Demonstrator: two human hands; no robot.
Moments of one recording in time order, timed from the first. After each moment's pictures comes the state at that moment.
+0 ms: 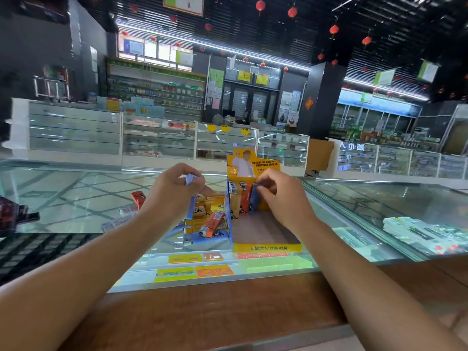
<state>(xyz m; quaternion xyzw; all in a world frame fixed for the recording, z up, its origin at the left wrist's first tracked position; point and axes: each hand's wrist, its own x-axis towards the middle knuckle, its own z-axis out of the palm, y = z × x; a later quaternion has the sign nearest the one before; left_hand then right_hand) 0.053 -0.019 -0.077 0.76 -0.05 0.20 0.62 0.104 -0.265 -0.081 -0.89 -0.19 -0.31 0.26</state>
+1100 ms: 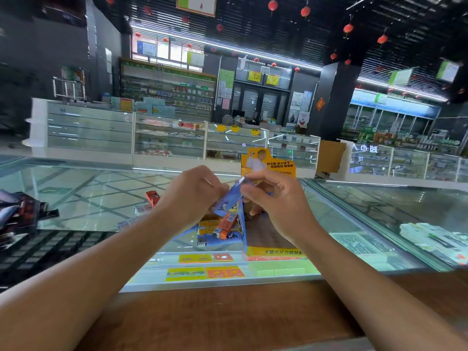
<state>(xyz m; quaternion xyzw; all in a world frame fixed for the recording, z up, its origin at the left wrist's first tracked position) 0.043 -0.013 -0.071 0.82 -0.07 0.18 0.53 0.063 -0.221 -0.078 -0.75 -0.31 -0.20 0.55</state>
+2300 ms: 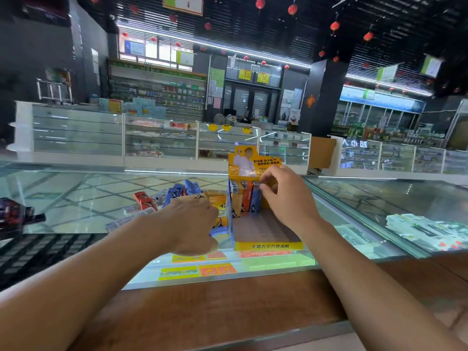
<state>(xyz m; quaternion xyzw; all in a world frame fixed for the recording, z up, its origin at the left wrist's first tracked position) 0.041 -0.024 -0.084 0.96 -0.24 0.07 -0.11 0.098 -0.264 -0.081 -0.89 -0.18 -0.36 0.21</state>
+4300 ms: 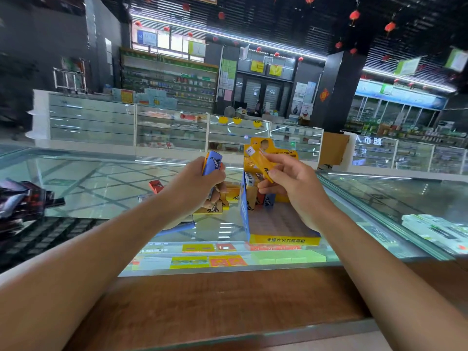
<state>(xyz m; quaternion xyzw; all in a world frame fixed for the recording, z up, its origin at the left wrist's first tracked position) 0.047 -0.013 -0.072 0.76 -0.11 0.08 0.63 0.075 -0.241 -0.070 -0.73 -0.23 -0.12 0.63</state>
